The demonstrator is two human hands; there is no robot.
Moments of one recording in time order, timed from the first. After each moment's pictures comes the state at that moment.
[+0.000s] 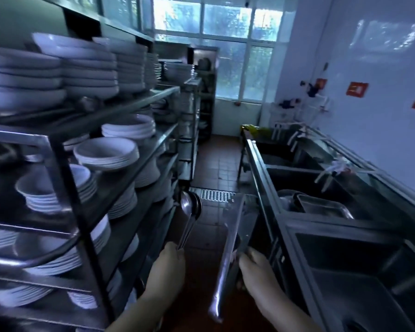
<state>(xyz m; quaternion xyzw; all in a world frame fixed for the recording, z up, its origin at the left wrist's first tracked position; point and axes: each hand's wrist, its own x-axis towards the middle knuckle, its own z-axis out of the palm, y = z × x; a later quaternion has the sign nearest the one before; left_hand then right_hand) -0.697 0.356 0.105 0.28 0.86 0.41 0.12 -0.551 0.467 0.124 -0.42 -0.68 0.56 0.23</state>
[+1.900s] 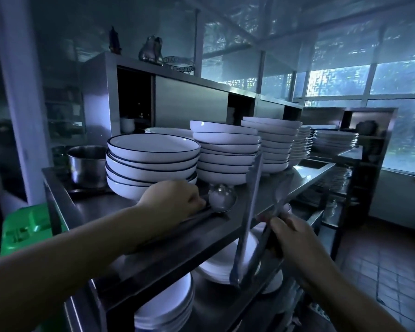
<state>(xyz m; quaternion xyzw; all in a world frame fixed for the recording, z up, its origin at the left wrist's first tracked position) -1.092 0.359 0.373 0.23 0.95 0.11 -0.20 -1.008 0.579 0.323 0.00 -0.77 0.60 0.20</state>
